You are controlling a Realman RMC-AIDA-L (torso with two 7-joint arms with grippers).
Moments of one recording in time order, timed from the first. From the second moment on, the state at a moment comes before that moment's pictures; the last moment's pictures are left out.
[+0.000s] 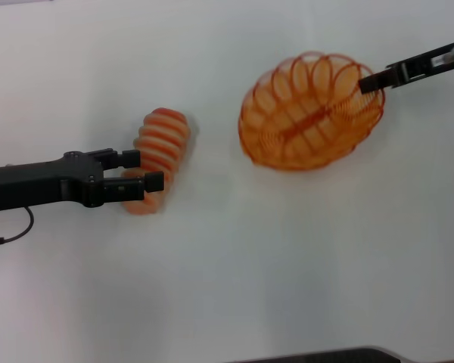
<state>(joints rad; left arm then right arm) -0.53 -2.09 0.56 0.57 2.18 1.65 -1.59 0.74 1.96 -0.59 -0.70 -2.52 -1.42 2.14</state>
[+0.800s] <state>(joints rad) -0.58 -2.08 0.56 0.56 2.18 1.65 -1.60 0.56 2.01 -0.49 -0.51 -2.20 -1.33 2.18</state>
